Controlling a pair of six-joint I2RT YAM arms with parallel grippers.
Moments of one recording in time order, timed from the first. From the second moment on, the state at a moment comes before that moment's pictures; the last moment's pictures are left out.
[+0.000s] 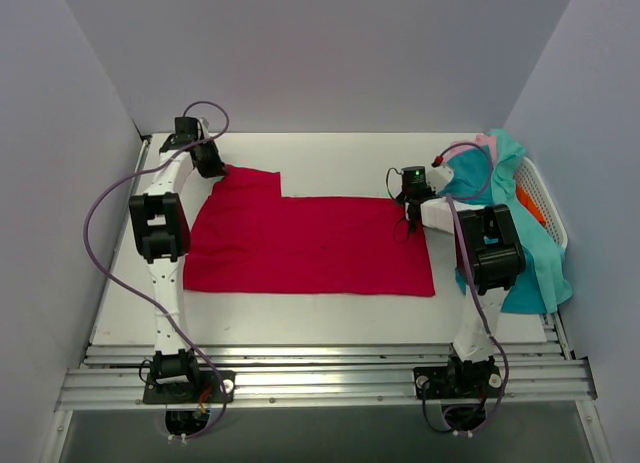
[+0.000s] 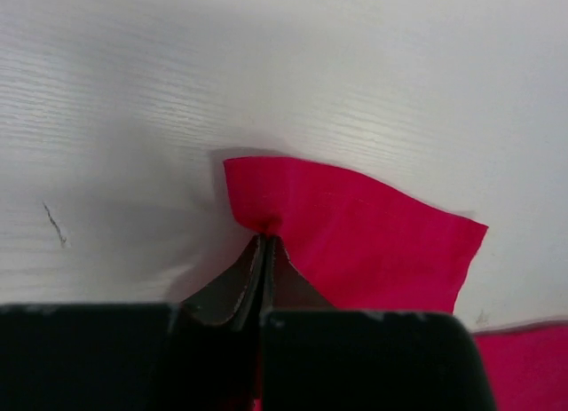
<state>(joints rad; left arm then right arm) 0.04 2.54 2.25 -0.59 0.26 -0.38 0.19 1.99 1.12 0.14 0.41 0.80</state>
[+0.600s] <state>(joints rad) 0.03 2.11 1.73 -0.46 0.19 -0.34 0.19 1.77 1.03 0.08 0.41 0.81</state>
